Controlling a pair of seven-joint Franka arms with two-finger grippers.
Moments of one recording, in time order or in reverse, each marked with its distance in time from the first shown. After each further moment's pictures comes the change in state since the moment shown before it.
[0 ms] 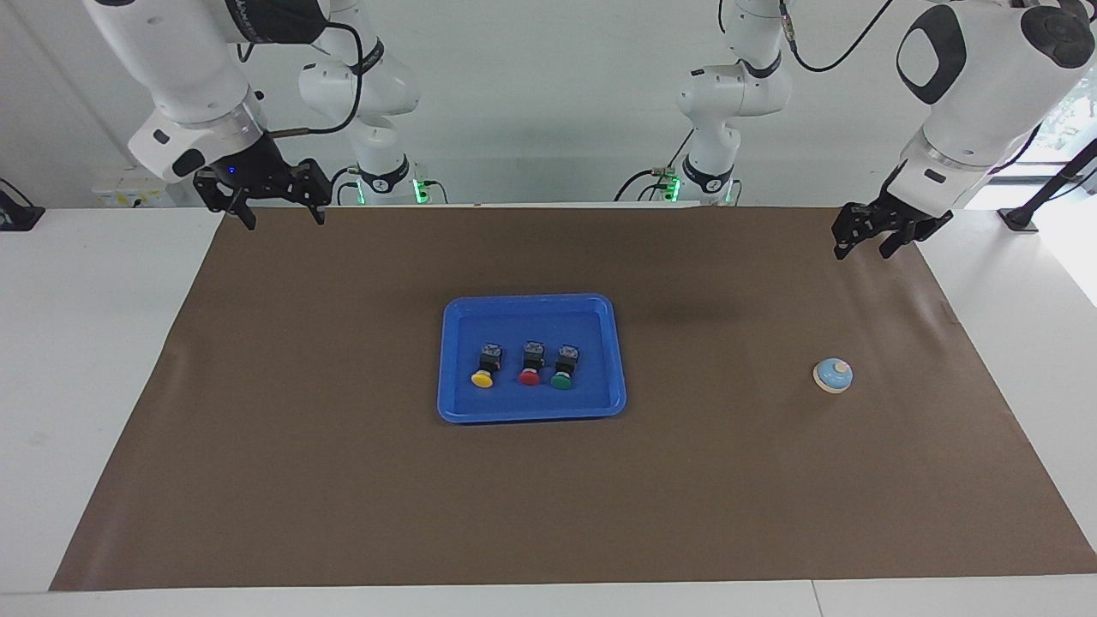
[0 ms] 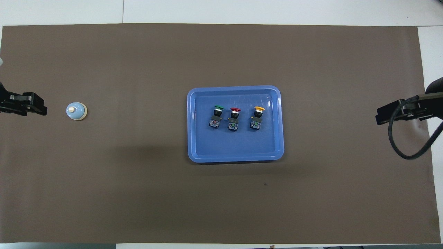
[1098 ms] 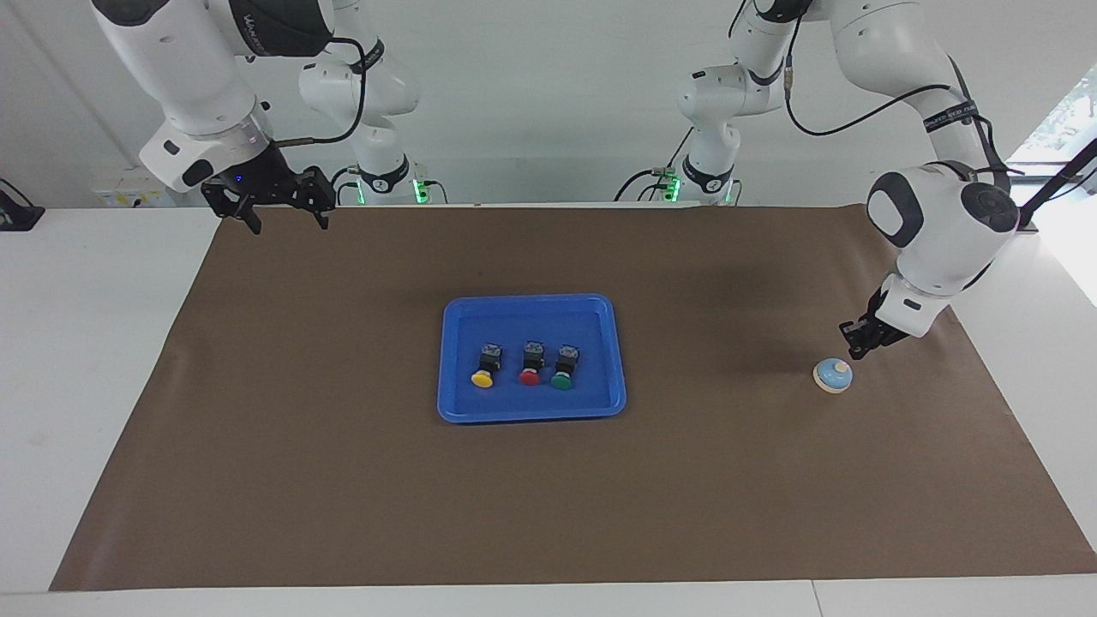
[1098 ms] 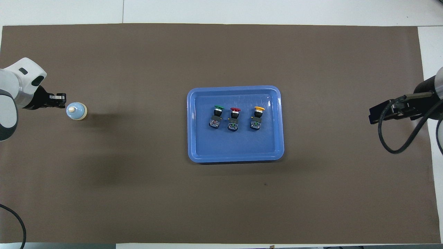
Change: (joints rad) left arm 0.091 0.218 0.007 -0.274 0.000 0.585 0.031; right arm -0.004 0.016 -0.002 -0.057 0.000 0.058 0.000
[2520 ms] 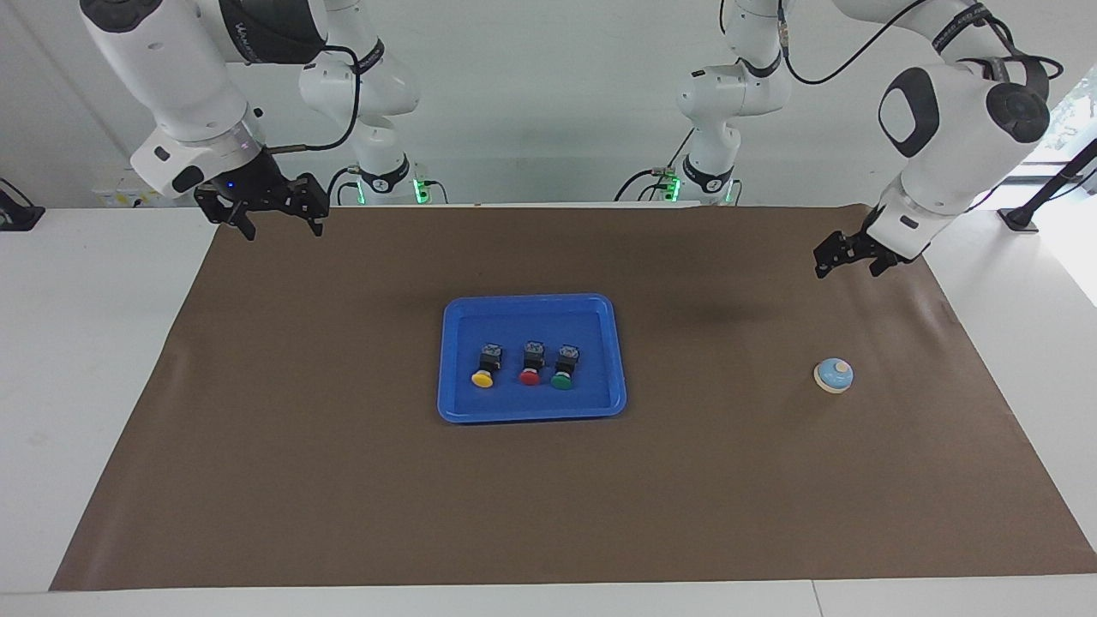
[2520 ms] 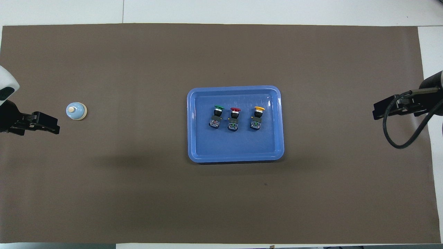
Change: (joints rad) left arm -0.050 -0.282 -0.018 0.097 0.000 -0.572 -0.005; right arm 0.004 0.008 -0.019 0.028 0.000 0.003 0.000
